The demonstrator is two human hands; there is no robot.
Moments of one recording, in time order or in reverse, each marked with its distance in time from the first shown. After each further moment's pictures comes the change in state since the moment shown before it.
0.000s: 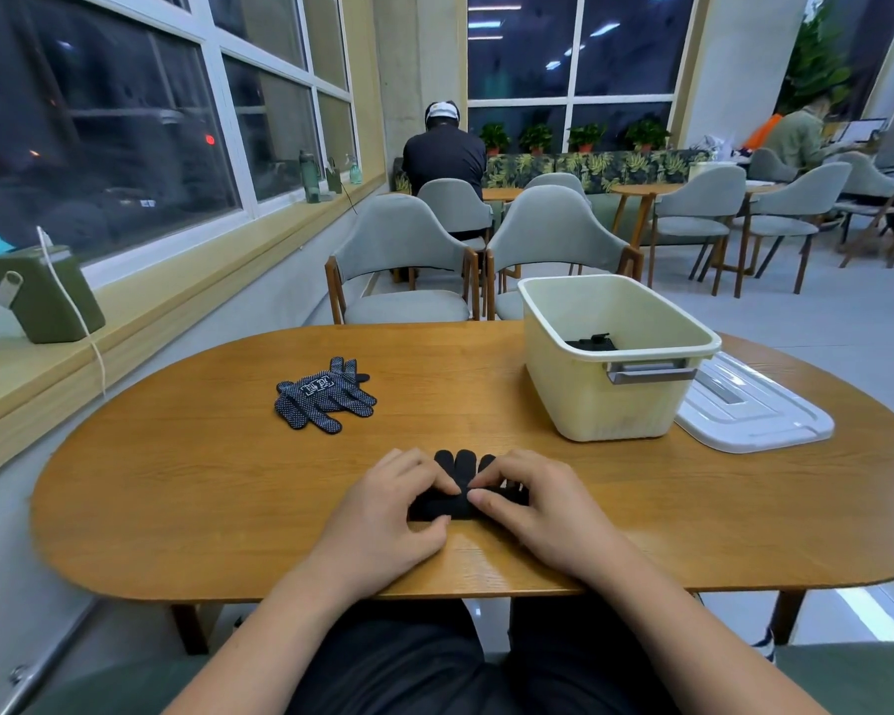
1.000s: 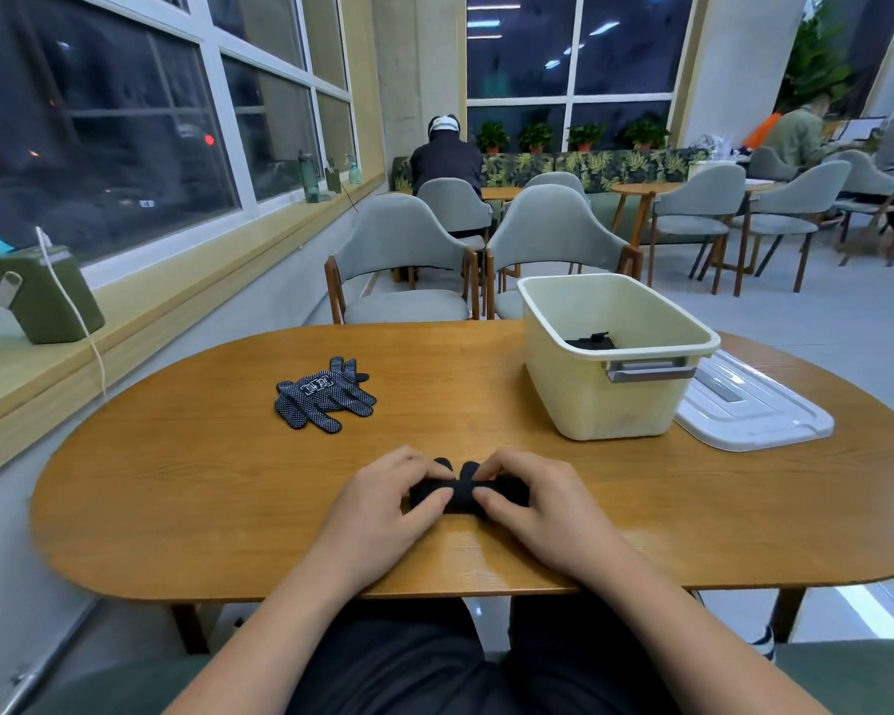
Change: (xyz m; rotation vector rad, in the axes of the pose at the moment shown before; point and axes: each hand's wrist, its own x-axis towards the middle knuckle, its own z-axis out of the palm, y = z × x) left_hand 0.003 -0.007 0.003 -0.049 0.037 -0.120; right_hand -0.002 -0.002 -0.001 -0.022 0.029 -0.008
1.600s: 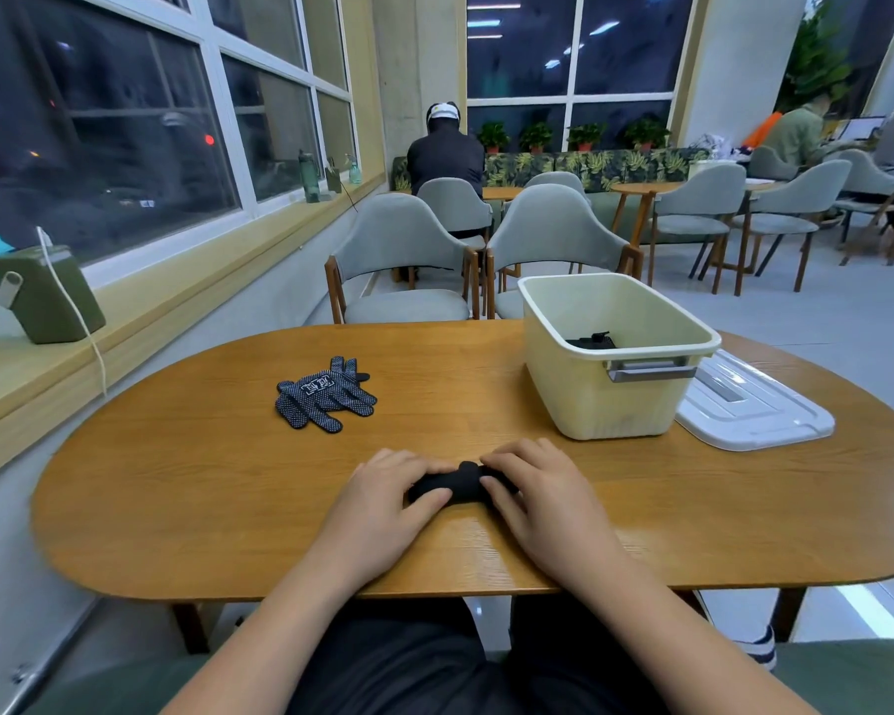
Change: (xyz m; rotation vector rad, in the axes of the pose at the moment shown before) left_hand 0.005 -0.012 0.007 0.077 -0.028 -0.044; right_hand -0.003 0.007 0.014 -0.353 0.168 -0.075
